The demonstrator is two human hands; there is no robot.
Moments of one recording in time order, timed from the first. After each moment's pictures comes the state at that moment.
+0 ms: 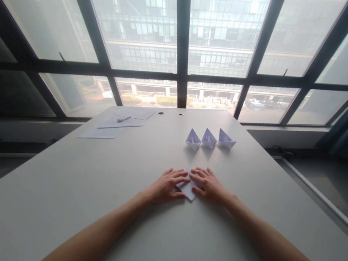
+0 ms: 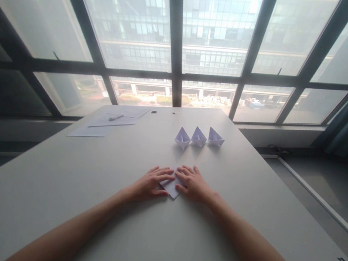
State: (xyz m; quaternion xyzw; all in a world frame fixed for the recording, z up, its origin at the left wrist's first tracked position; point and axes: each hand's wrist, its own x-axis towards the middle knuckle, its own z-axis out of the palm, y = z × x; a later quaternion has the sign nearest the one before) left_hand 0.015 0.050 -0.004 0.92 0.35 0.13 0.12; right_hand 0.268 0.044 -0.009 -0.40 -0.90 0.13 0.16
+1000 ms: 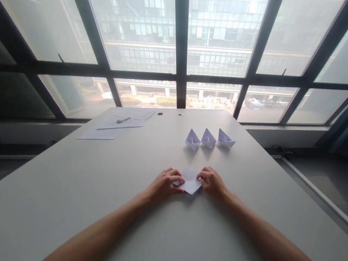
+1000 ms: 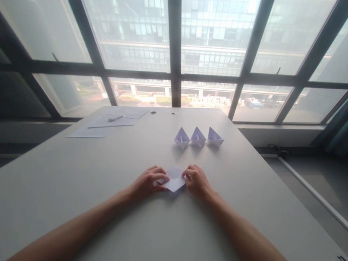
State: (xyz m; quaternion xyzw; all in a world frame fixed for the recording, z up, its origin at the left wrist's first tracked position) left_hand 0.011 0.057 -0.007 0.90 0.34 0.24 0.11; right_hand 0.268 0.053 -0.020 -0.44 -0.81 0.14 0.36
